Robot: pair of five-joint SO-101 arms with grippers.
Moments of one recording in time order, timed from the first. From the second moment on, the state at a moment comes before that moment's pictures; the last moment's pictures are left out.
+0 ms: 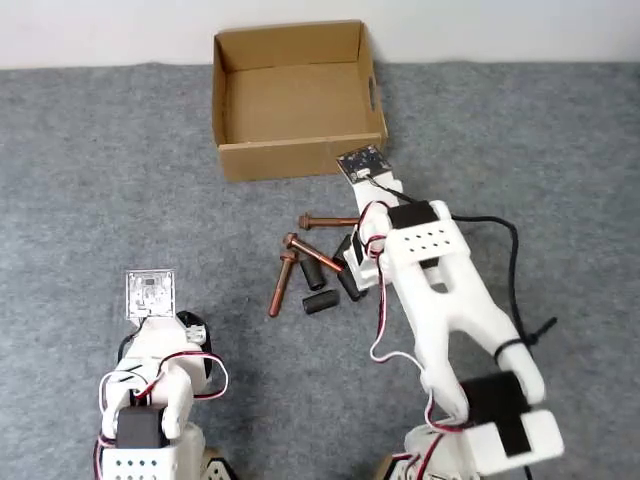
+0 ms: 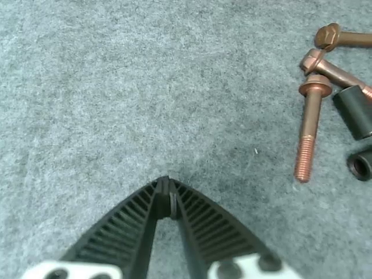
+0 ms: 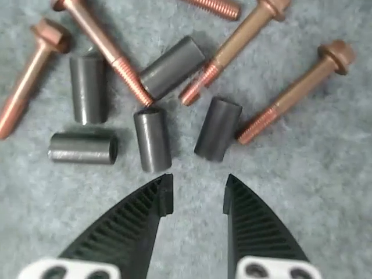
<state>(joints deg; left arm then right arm) -4.7 -103.4 97.5 65.9 10.7 -17.8 -2.6 23.9 65.1 7.2</state>
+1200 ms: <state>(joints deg) -4.7 -103.4 97.5 65.9 10.7 -15.4 28.5 -3.4 71.7 7.3</state>
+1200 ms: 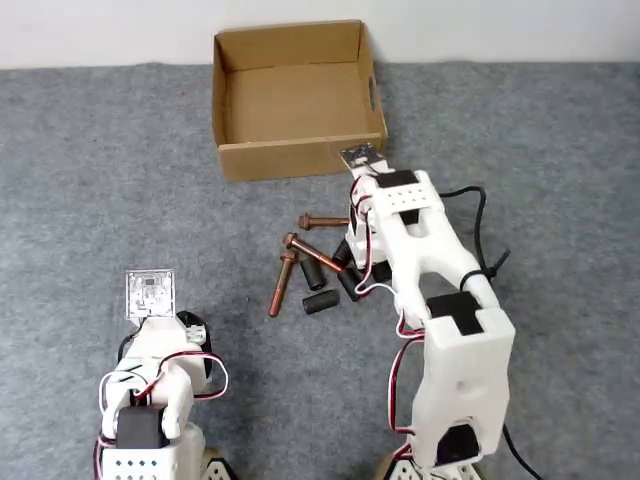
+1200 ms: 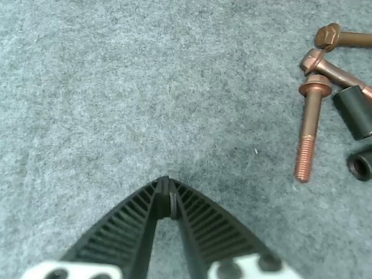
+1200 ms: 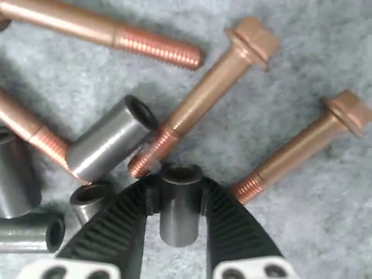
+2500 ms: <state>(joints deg) -4.7 -103.4 97.5 65.9 10.7 -1.0 -34.5 9.6 100.5 -11.5</state>
